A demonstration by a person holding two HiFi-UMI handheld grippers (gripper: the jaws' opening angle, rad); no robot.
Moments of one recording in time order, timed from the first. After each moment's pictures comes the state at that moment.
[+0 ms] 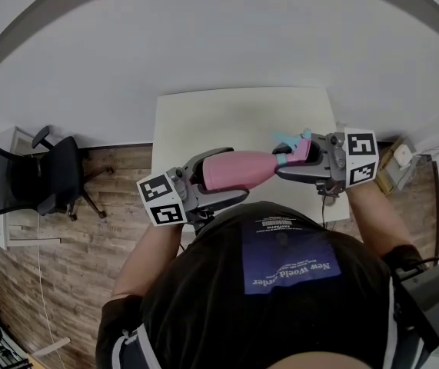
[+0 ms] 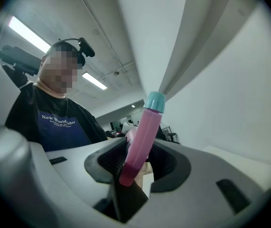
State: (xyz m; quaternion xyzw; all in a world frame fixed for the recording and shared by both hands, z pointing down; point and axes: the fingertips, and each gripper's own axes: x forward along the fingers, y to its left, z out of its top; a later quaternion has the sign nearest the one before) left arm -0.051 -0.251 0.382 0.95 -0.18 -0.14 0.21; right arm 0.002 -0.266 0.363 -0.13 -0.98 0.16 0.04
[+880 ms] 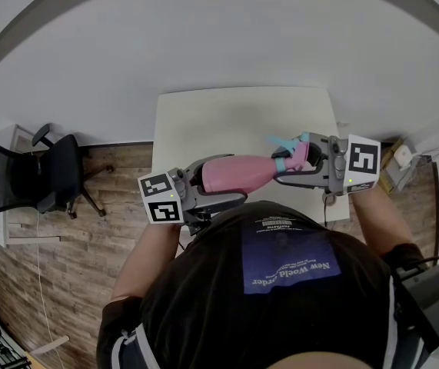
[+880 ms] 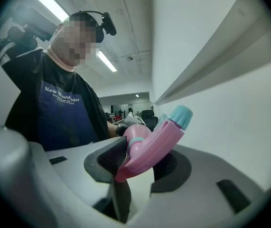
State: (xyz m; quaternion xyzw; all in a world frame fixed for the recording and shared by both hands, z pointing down) left arm -0.051 -0.241 0.391 0.94 -0.15 -0.13 0.27; right arm -0.002 -0.250 0.360 -0.13 -0.99 0.01 0.08
